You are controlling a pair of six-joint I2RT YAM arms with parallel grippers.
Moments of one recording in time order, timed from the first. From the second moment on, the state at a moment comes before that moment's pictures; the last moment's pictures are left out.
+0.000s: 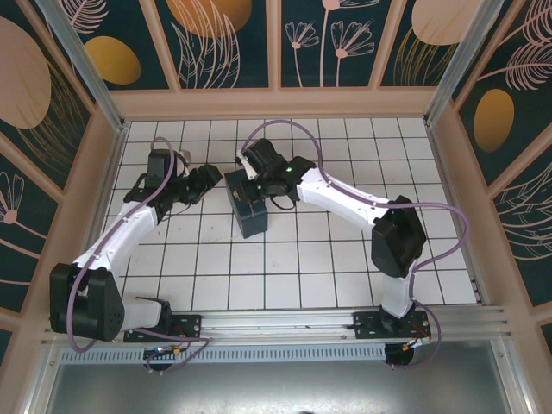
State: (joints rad) left arm -0.18 1.31 0.92 -0.31 0.44 -0.84; right arm 0.86 1.88 1.64 -0.63 -0.09 0.32
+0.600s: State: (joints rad) left arm -0.23 1.43 0.93 -0.27 0.36 -0.86; right arm 0.75 1.83 1.40 -0.27 -0.22 0.61
